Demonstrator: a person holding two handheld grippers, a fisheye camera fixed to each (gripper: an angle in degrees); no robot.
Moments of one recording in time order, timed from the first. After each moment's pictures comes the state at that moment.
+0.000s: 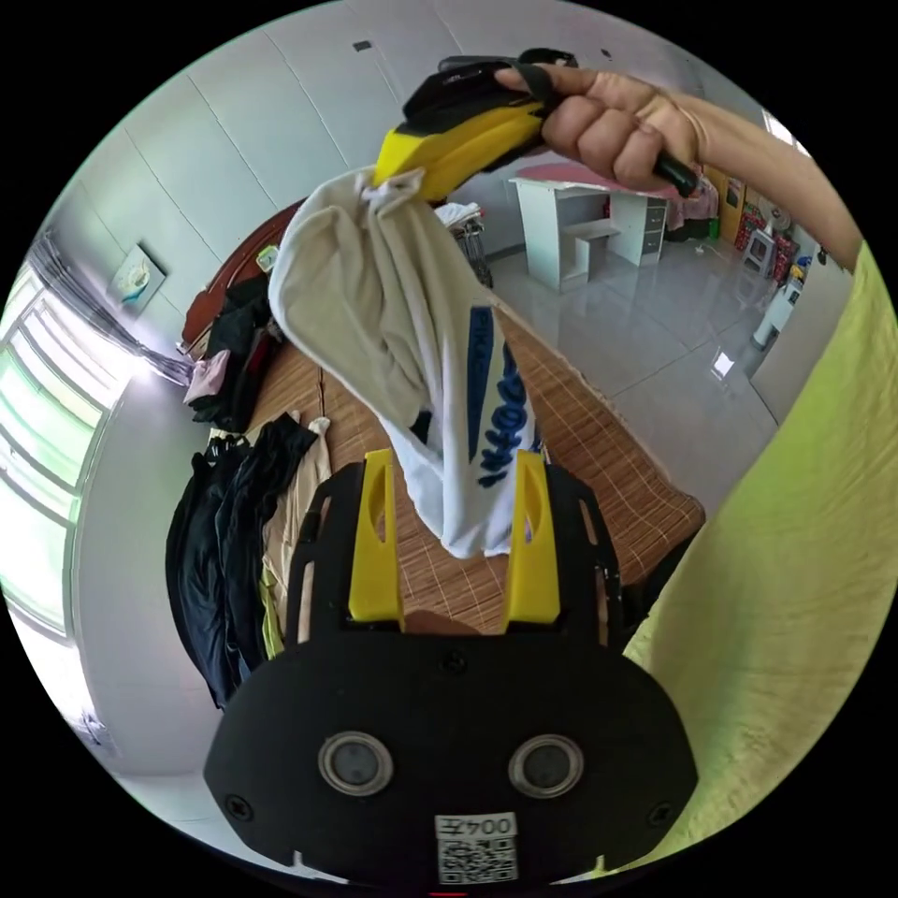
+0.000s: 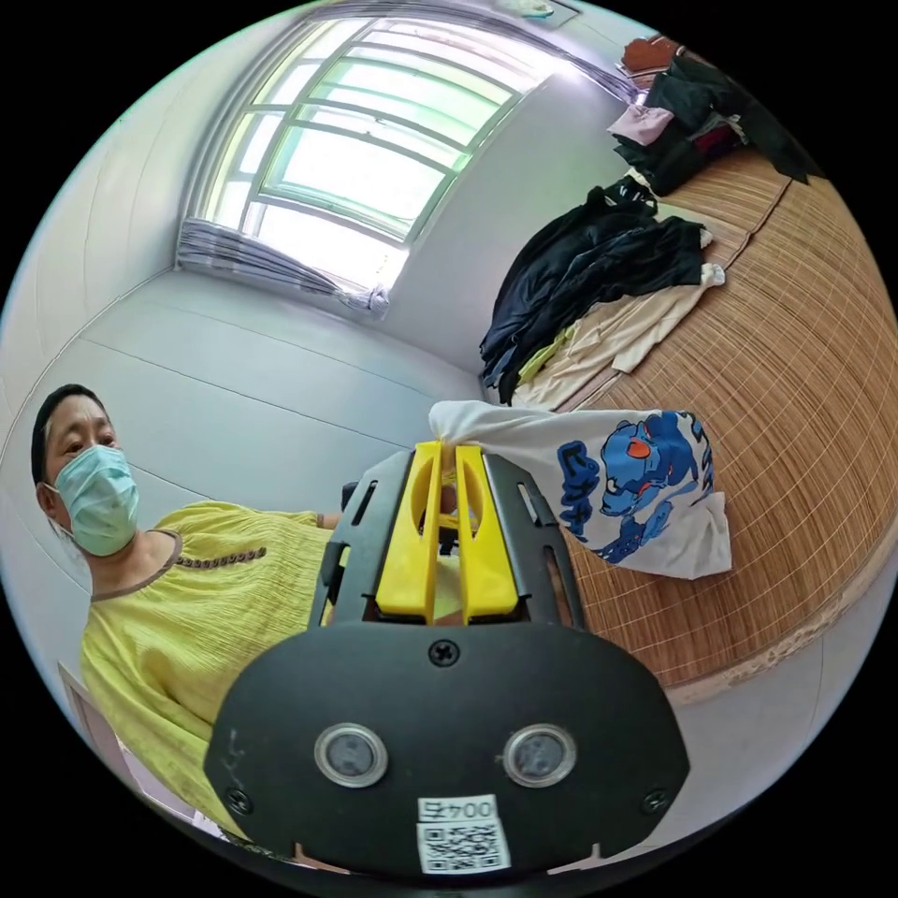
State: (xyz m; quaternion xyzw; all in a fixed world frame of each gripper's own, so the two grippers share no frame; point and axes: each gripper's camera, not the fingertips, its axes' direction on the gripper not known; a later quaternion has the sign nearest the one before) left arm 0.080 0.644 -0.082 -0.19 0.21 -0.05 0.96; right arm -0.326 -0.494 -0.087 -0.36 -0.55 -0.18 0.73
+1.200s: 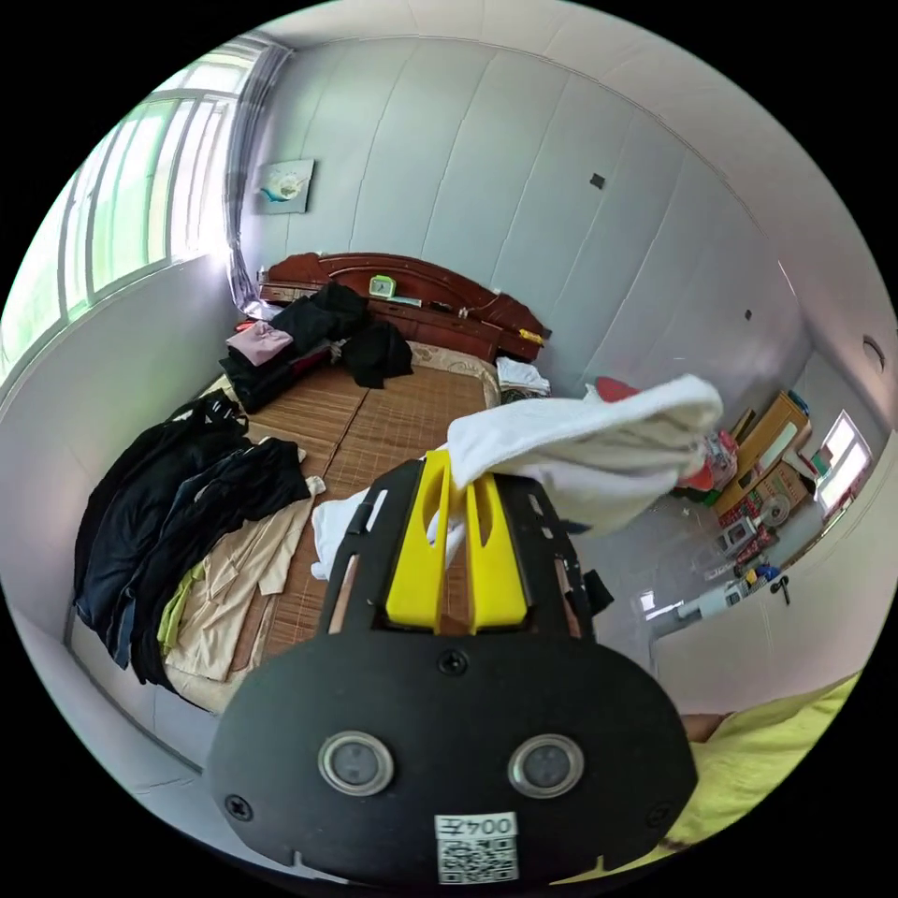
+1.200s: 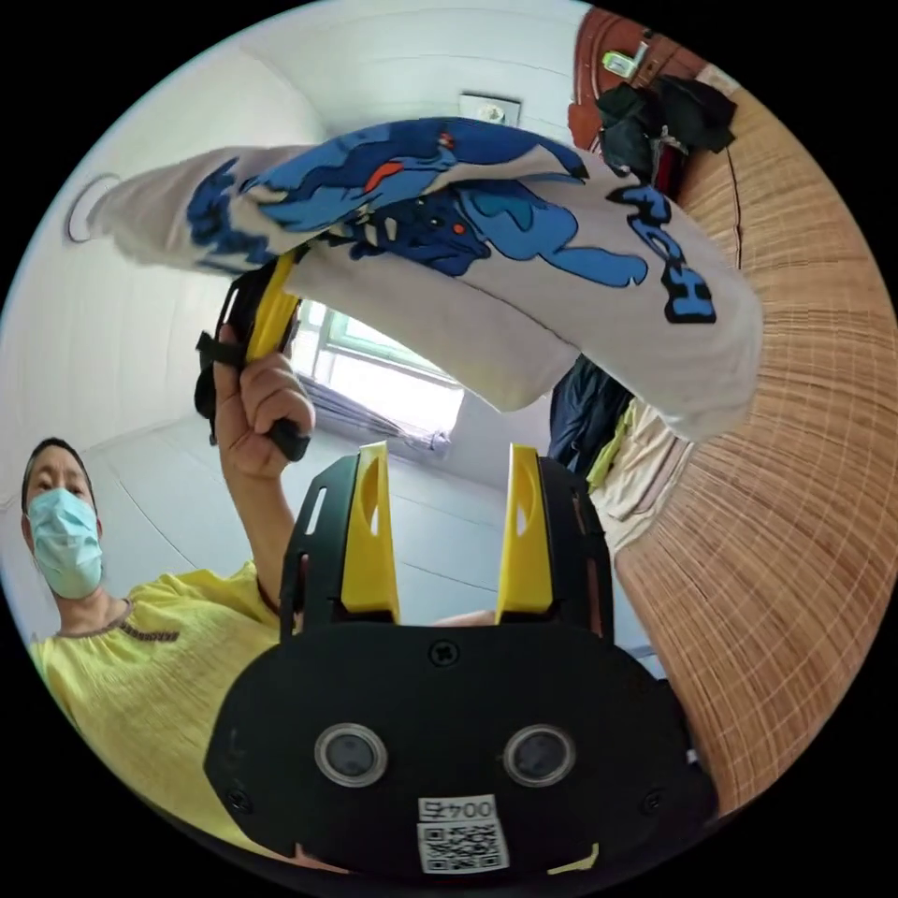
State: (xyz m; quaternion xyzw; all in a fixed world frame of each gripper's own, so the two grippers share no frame) left arm -0.131 0.311 -0.070 -0.10 0.23 -0.42 0.88; right arm -0.260 -0.325 -0.022 -0.20 -0.66 0.07 0.72
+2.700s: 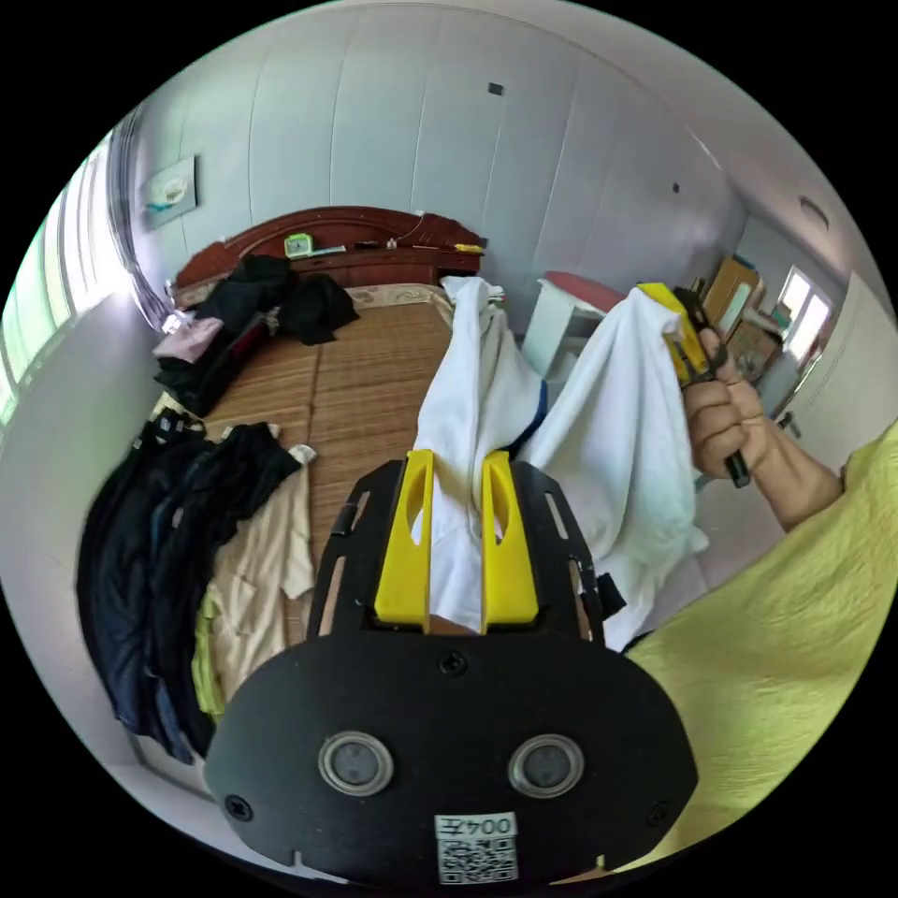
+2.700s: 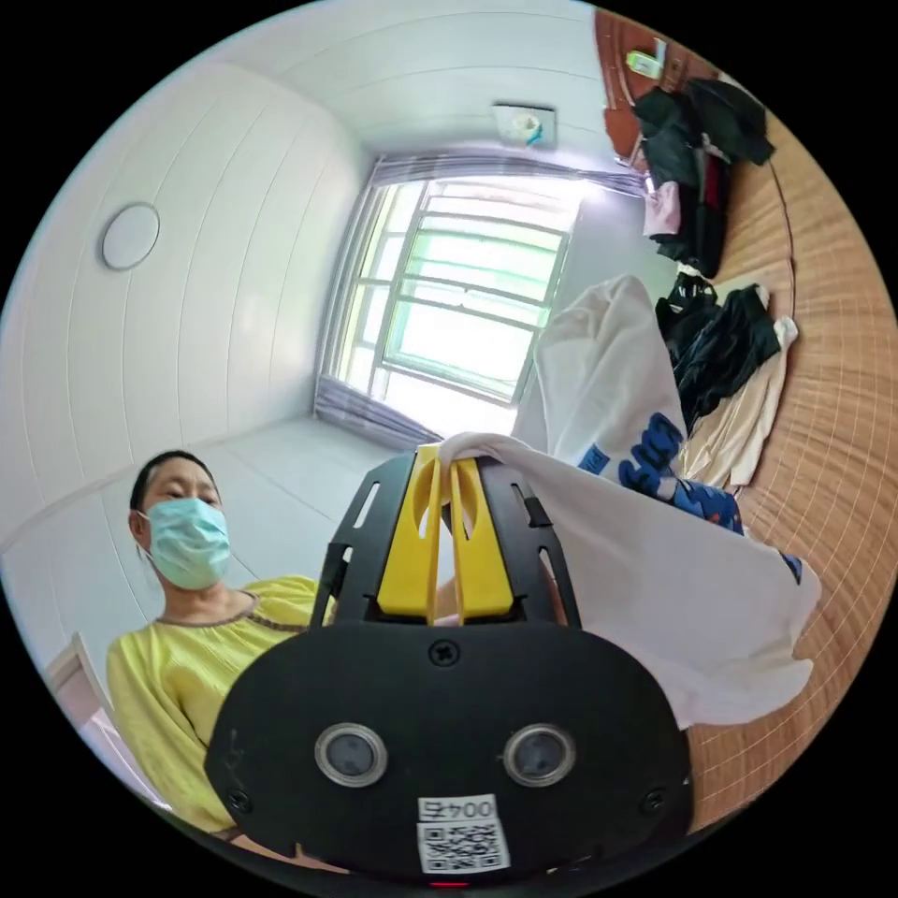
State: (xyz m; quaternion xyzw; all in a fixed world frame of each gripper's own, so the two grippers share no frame) left arm -0.161 0.478 0.015 -0.11 0.36 -0.28 0.88; right arm -0.229 -0.435 0.032 -0.18 -0.72 0.09 0.66
